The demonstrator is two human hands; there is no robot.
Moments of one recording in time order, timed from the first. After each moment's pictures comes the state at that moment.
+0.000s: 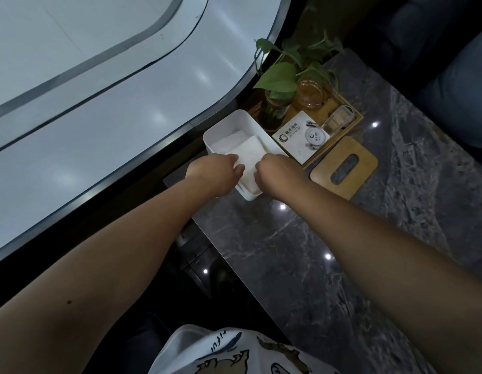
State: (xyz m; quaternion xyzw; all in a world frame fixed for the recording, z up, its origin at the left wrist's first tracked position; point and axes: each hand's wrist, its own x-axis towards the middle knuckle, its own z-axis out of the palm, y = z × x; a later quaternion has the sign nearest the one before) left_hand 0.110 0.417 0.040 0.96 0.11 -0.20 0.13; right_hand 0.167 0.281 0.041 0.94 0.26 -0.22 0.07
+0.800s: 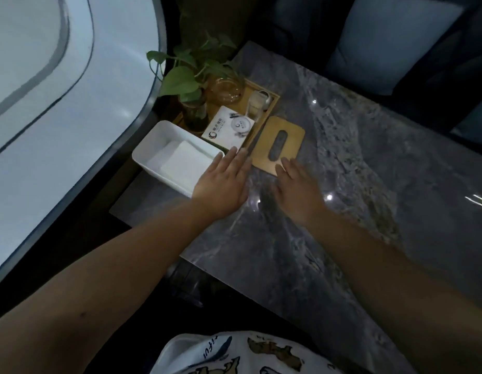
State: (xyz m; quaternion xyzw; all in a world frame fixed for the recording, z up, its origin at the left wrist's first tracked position) left_hand 0.104 0.308 0.034 0.97 -0.23 -0.07 0.02; right_hand 0.107 0.101 0.018 0.98 0.16 -0.06 -0.04
